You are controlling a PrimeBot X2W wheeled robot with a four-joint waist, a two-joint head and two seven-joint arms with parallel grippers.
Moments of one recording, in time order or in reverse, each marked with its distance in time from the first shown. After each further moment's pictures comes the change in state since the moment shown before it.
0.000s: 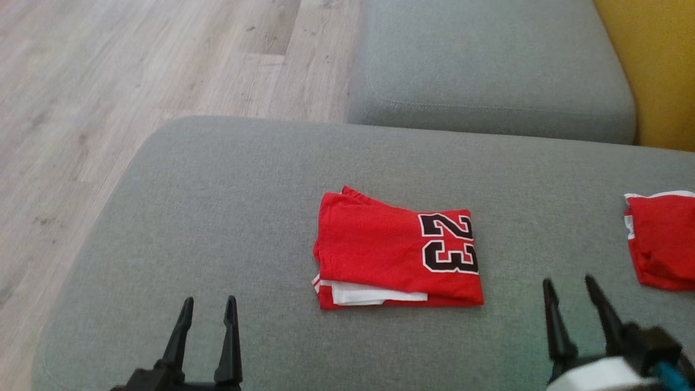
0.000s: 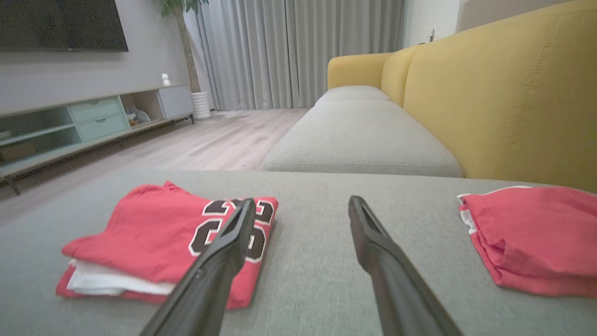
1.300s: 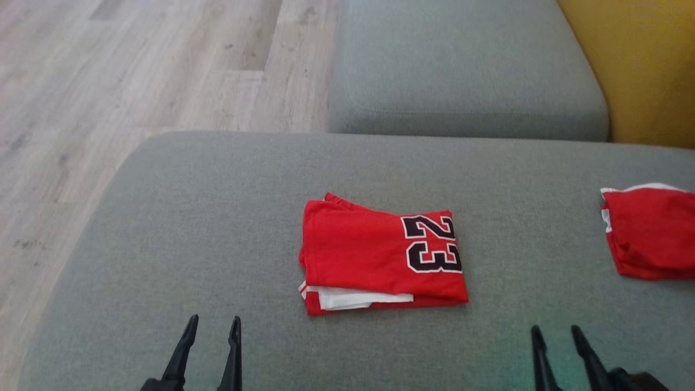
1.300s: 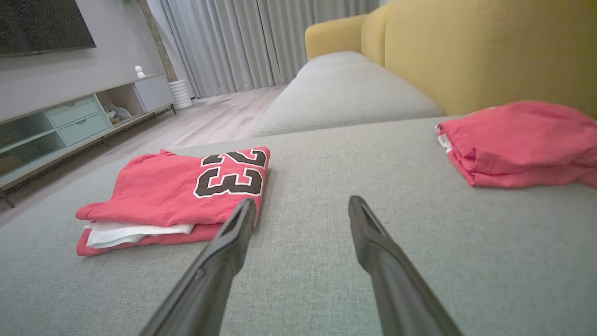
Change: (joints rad) left arm 0.025 0.001 0.031 0.081 0.131 -0.032 0.000; right arm 0.174 0.073 -0.006 -0.040 -0.003 0.000 0.000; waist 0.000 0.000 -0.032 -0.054
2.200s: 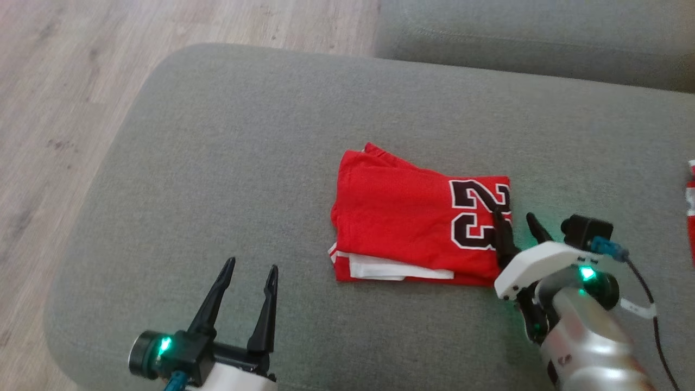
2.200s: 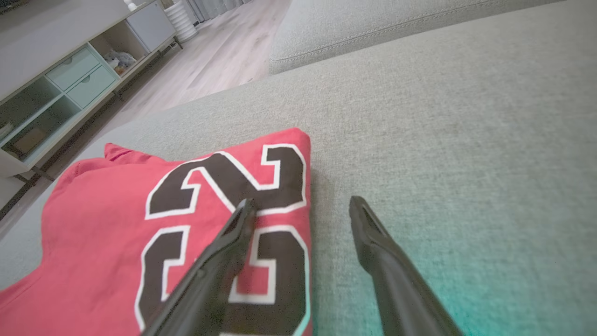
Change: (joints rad) left arm -0.130 -0.002 -0.104 -0.058 0.016 -0.007 0.000; right arm -0.772 -0.007 0.138 0.836 0.246 0.000 0.025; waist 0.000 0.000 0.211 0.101
